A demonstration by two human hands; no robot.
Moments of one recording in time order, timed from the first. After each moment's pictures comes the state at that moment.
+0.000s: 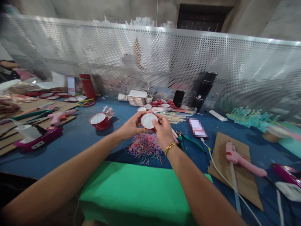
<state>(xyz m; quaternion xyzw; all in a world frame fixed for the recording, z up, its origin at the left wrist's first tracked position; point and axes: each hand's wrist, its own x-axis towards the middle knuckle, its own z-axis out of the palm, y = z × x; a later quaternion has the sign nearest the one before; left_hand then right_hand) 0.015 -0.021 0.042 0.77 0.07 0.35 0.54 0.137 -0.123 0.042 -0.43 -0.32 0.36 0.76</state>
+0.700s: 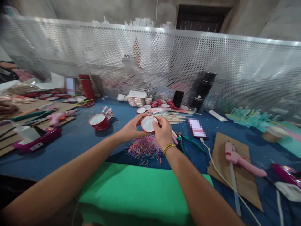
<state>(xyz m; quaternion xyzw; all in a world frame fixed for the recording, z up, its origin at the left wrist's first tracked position) 0.012 -0.029 0.050 0.83 0.09 0.33 0.43 0.149 -0.116 0.027 -0.53 -0.41 0.24 0.71</state>
